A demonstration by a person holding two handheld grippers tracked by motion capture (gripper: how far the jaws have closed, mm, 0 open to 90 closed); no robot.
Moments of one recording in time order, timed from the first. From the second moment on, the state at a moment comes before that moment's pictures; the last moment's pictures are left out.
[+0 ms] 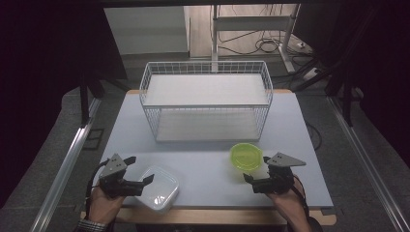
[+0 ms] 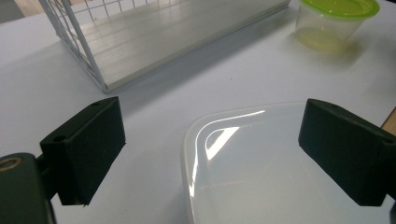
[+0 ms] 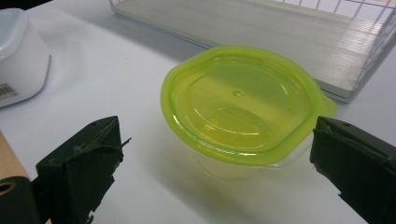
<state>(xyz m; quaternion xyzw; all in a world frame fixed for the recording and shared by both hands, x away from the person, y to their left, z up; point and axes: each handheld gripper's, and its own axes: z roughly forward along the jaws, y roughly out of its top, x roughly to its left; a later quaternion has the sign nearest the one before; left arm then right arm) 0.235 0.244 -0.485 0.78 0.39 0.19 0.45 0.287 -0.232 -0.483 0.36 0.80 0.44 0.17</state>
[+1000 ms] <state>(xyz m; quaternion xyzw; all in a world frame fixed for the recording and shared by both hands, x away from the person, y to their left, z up) 0.233 0.244 -0.481 0.76 0.41 0.19 0.46 0.289 -0.234 -0.486 0.36 0.80 0.44 0.17</state>
